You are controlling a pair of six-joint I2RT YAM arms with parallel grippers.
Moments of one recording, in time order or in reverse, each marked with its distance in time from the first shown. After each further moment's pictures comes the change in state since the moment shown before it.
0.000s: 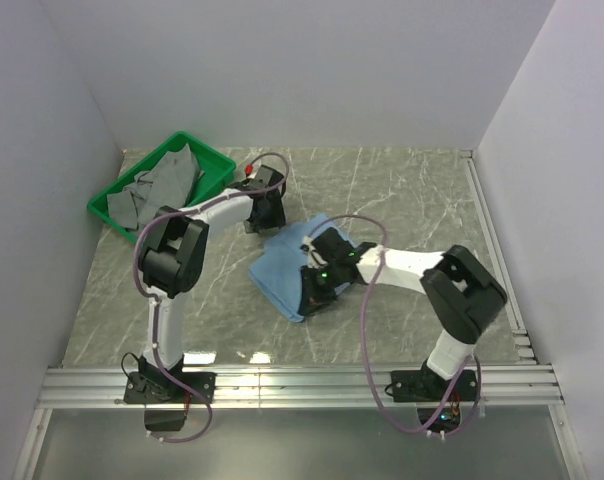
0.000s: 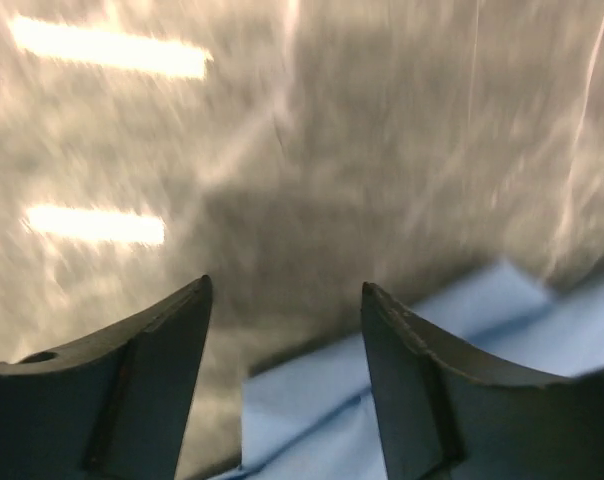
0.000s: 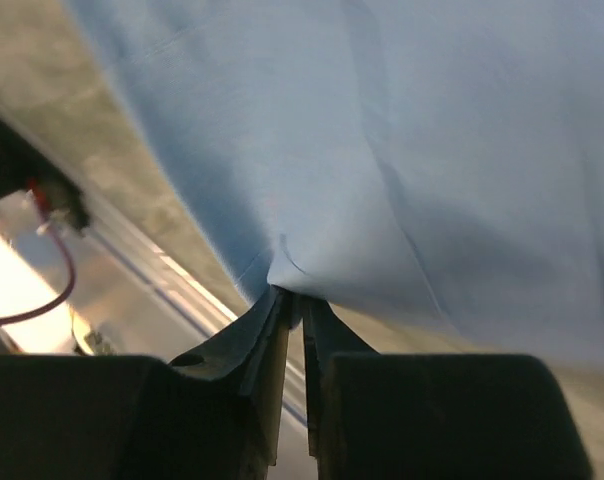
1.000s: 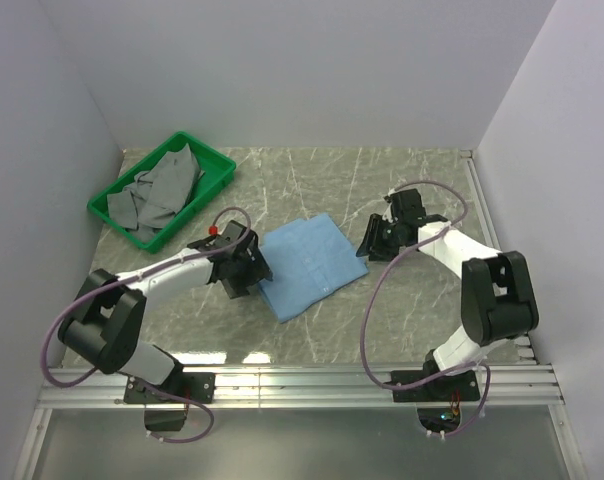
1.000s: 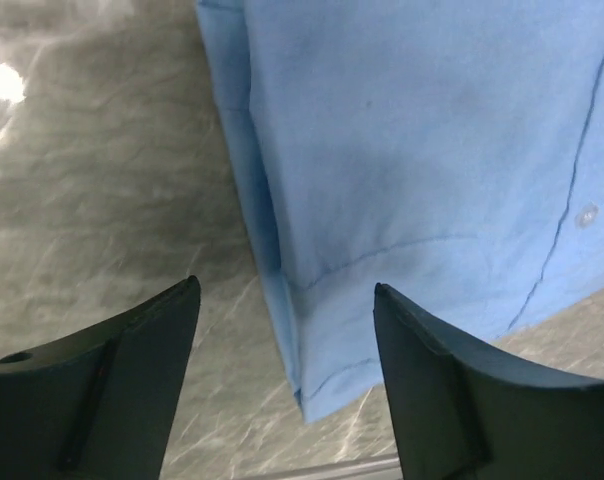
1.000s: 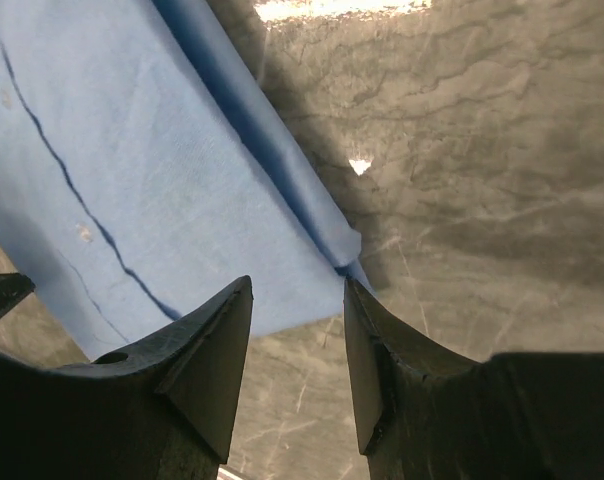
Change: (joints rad) left arm -0.067 -0.626 -0.718 0.069 0.182 -0.396; right arm -0.509 -0.095 0.069 -0.076 0.199 -0.131
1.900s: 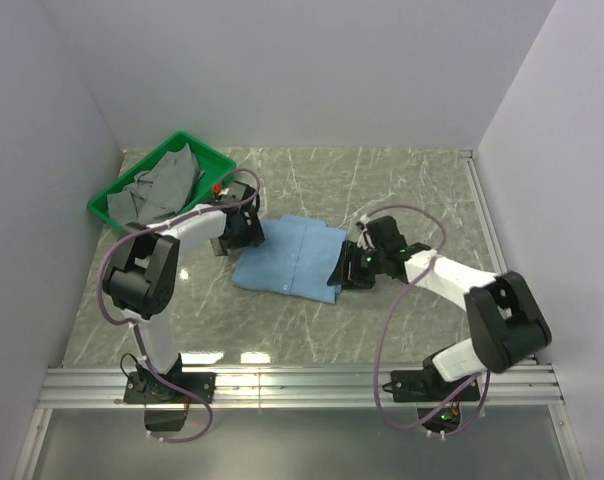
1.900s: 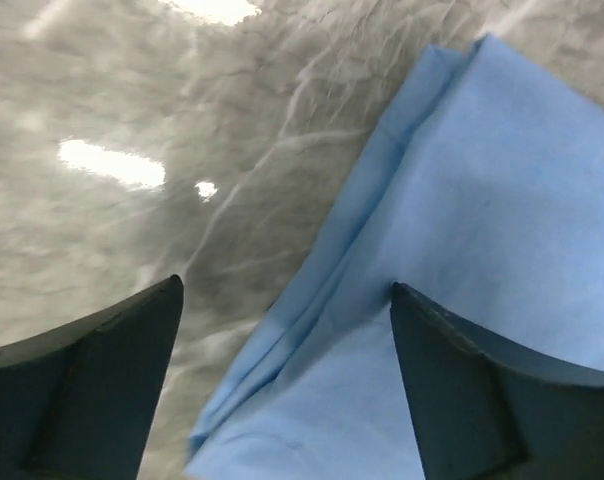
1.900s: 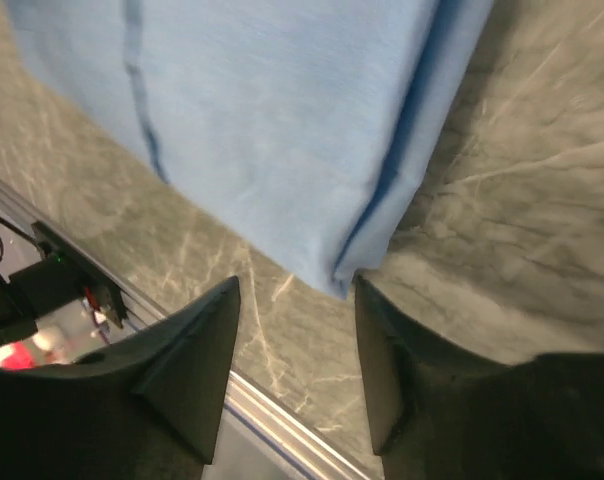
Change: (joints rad) left arm 0.148 0.391 0.412 -0.081 -0.211 0.336; right arm 0.233 -0.105 -0.230 0.178 -0.148 0.165
